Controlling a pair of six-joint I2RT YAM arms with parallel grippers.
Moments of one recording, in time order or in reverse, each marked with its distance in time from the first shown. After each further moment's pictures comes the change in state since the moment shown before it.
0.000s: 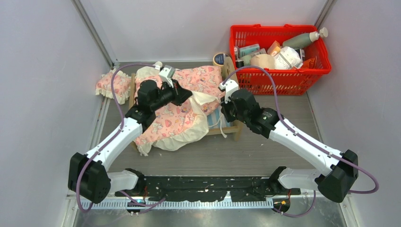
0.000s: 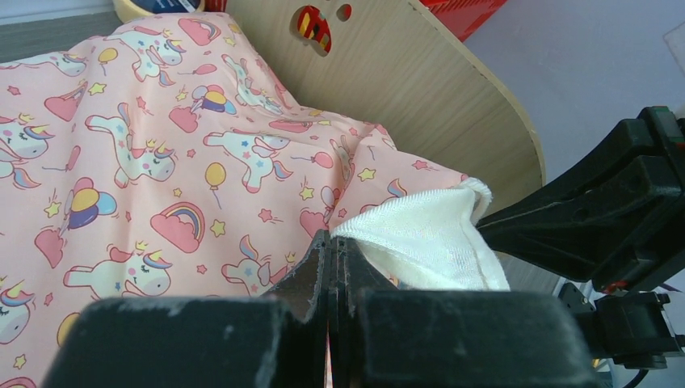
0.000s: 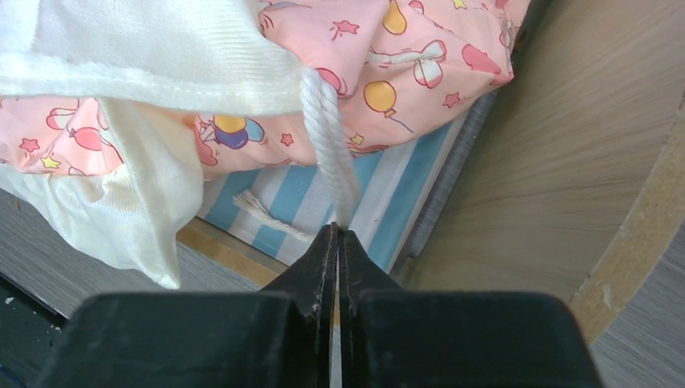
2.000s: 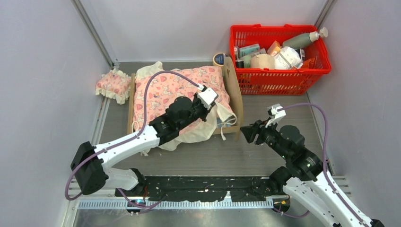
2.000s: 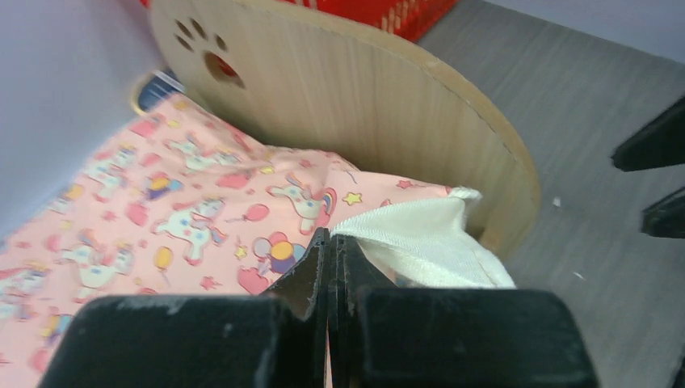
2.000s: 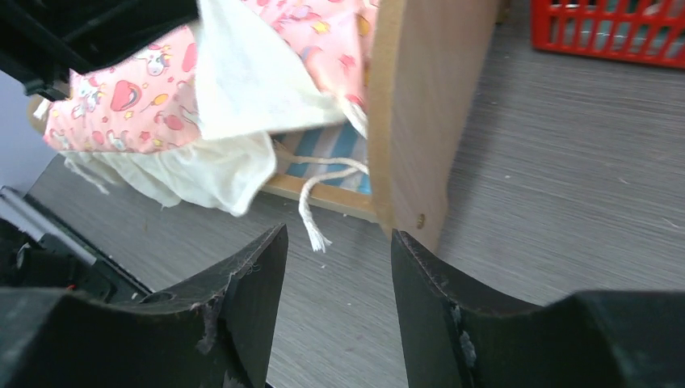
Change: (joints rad) left arm -0.518 0.064 0.050 0.042 -0.543 0.539; right arm -0.155 -0.791 -0.439 -0.046 -0.103 0.244
